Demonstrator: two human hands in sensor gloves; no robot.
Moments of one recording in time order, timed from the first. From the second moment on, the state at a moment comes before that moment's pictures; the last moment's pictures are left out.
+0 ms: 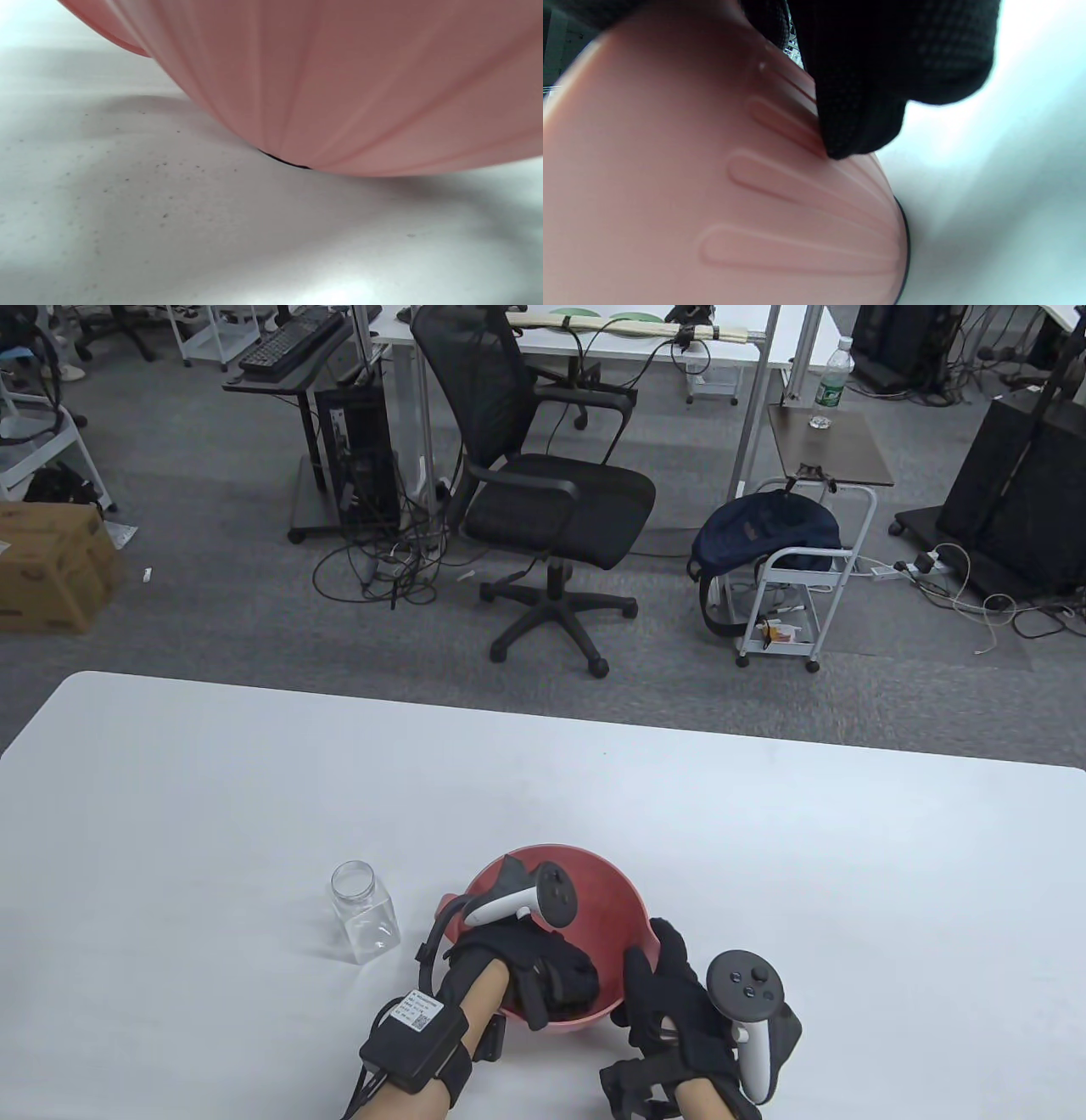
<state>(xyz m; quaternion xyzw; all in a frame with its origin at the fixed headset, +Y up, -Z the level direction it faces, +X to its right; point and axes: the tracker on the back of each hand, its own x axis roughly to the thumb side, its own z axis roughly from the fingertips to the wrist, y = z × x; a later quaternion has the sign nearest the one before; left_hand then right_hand) -0.056 -0.741 -0.406 -0.37 -0.16 0.05 0.91 0.149 -0.752 -0.308 -0.16 0.06 0.83 0.53</state>
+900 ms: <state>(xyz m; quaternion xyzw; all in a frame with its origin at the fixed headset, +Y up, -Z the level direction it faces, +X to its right) -0.056 -0.740 -0.408 -0.36 -0.18 0.07 0.91 0.149 -0.753 -0.308 -0.16 0.05 0.82 0.54</state>
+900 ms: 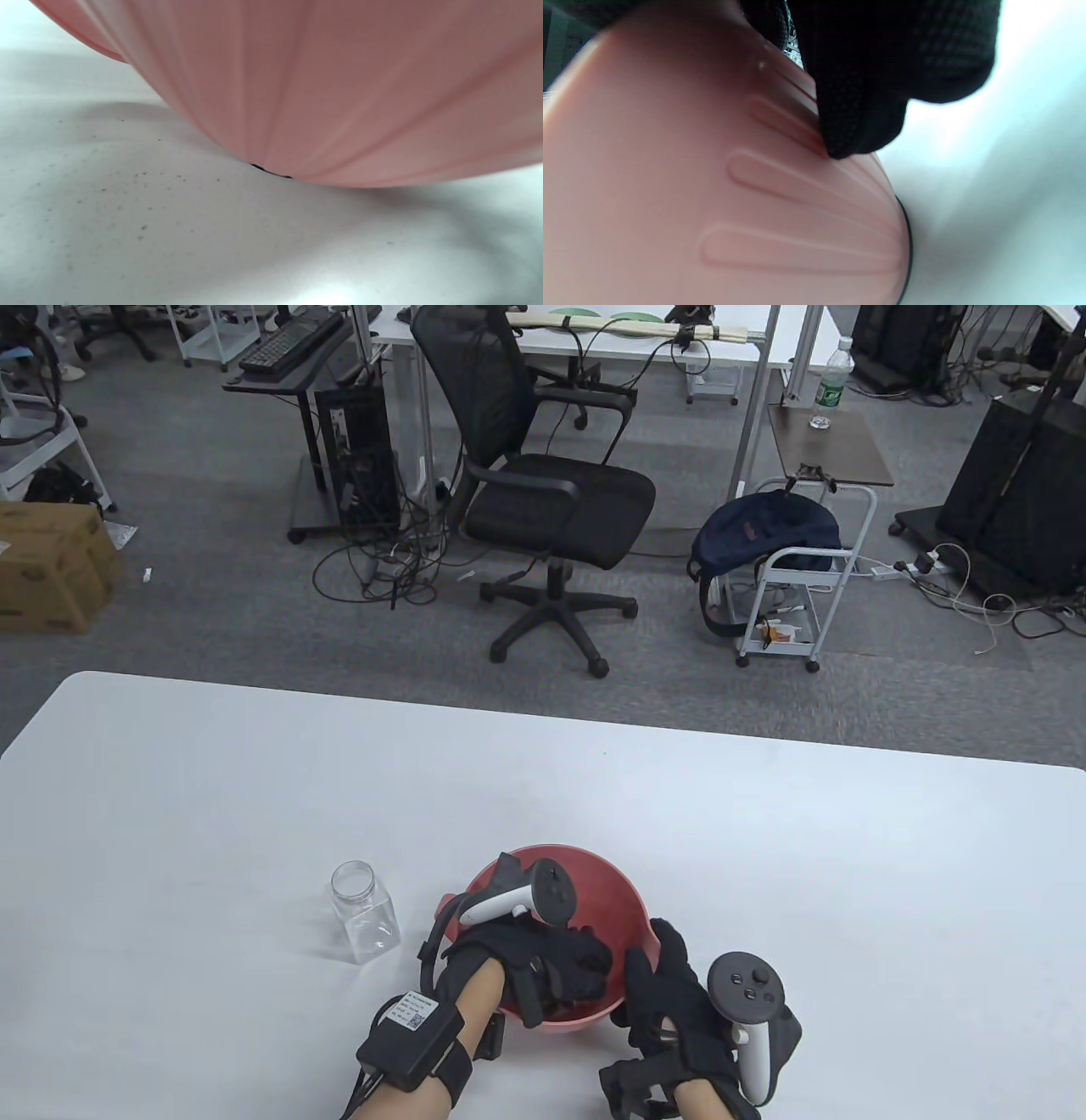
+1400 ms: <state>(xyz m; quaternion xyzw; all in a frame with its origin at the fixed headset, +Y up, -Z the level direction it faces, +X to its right) -0.059 -0.742 -0.411 -0.36 -0.18 0.09 0.91 0.150 -0.752 -0.307 -0.16 0.06 0.82 0.54</state>
